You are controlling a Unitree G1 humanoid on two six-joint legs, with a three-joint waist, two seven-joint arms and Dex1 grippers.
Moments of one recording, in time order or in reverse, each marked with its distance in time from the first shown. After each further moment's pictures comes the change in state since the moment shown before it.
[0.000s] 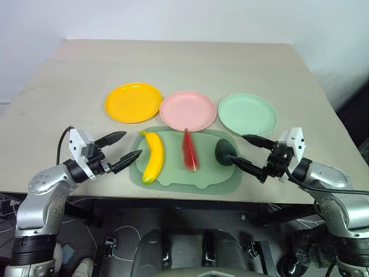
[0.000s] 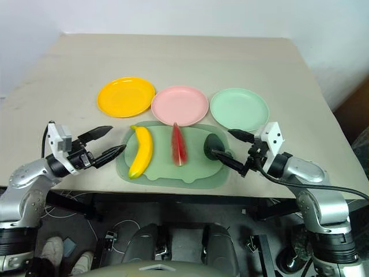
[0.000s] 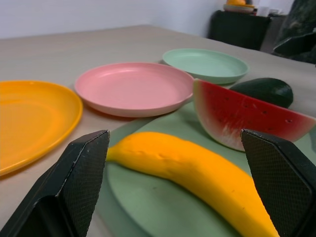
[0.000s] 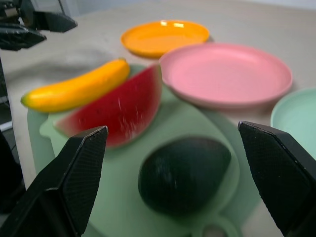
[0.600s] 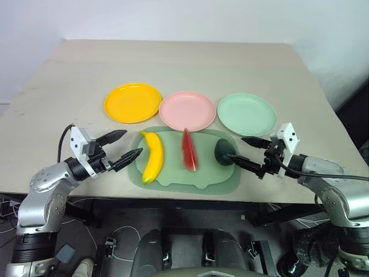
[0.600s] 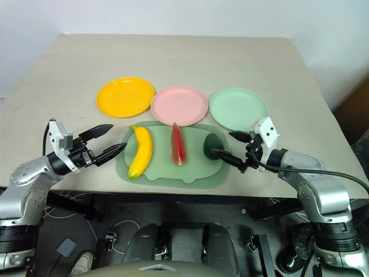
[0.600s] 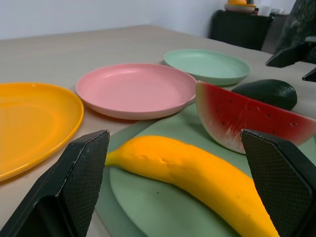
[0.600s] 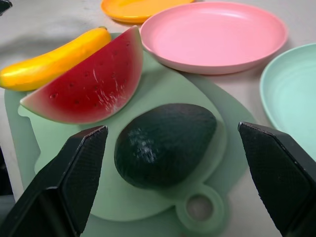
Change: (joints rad) left arm -0.011 -0.015 -0.008 -0.002 0.004 0.007 0.010; right arm -0.111 -0.045 0.041 0.027 0.007 0.214 -0.072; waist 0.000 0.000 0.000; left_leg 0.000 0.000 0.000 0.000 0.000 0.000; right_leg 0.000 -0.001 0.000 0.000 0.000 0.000
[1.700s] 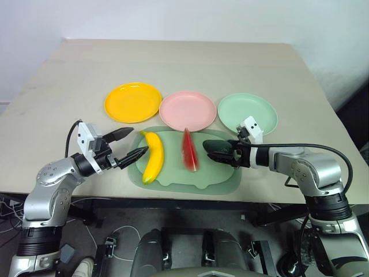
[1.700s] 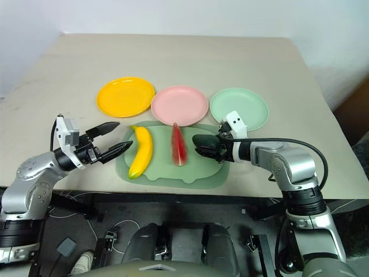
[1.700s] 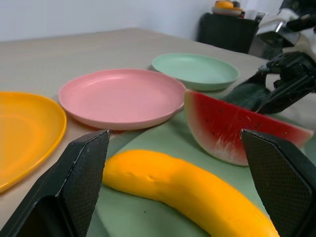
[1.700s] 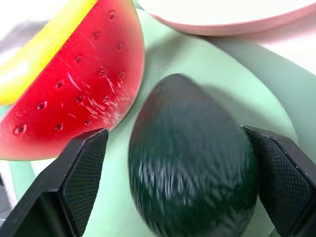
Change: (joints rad) left arm -0.053 0.006 -0.026 0.008 0.016 0.025 -0.022; right arm -0.281 0.113 0.173 0.136 -0.019 0.387 -0.133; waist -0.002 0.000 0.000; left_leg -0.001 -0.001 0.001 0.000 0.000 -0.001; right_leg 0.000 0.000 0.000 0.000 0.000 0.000
